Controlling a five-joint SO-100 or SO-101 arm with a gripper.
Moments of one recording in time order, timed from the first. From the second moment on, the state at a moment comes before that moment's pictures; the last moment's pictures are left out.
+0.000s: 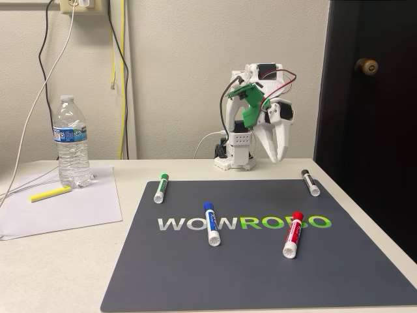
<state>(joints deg) -14.0 83.8 68.9 66.1 -31.1</state>
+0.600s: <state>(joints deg) -12.8 29.0 -9.1 99.1 -46.1</state>
